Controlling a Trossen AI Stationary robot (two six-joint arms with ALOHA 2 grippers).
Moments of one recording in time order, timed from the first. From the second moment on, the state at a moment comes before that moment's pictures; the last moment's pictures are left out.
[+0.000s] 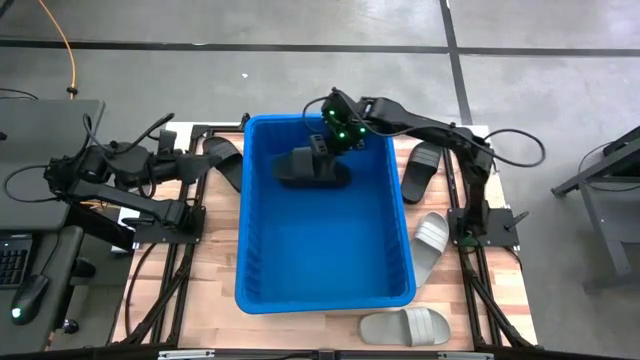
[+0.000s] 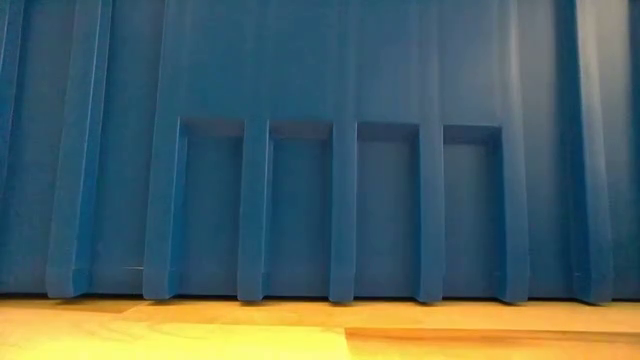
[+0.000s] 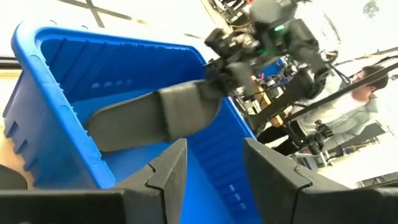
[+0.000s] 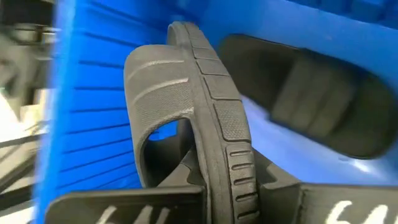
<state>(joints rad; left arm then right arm) -0.05 0.55 1.06 -0.87 -0.57 -1.06 -0.39 1.94 1.93 -0.95 -0.29 0.80</state>
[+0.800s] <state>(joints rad) -0.05 0.58 1.06 -0.86 -0.52 -1.02 -0.43 2.05 1.92 -0.97 -0.31 0.84</state>
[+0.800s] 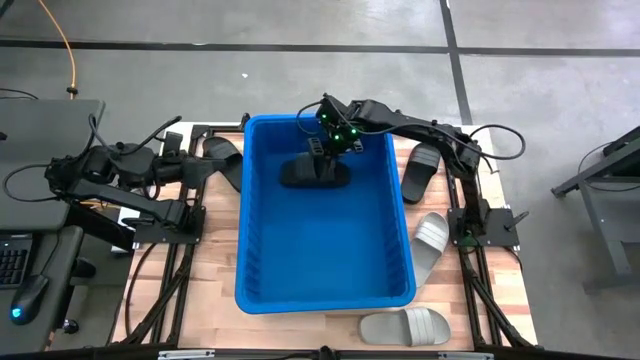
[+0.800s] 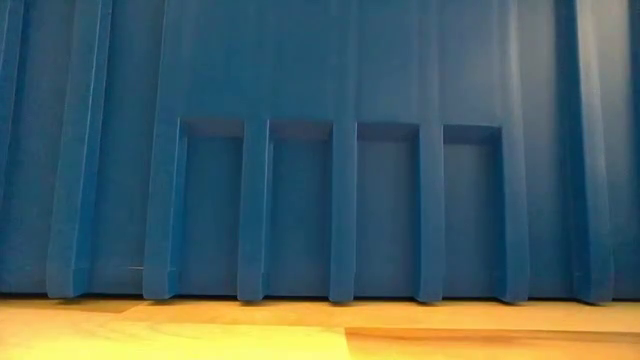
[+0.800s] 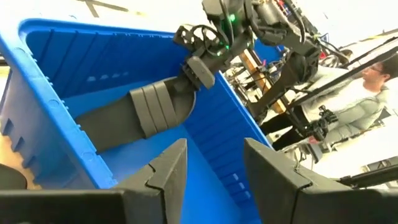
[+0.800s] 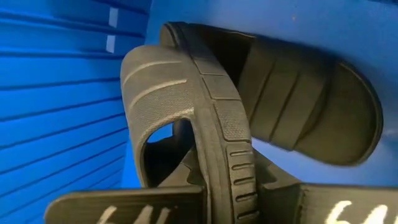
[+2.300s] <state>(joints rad) -0.05 0.59 1.06 -0.87 -0.45 -0.98 -0.46 2.12 2.09 -1.06 -0.39 0.80</state>
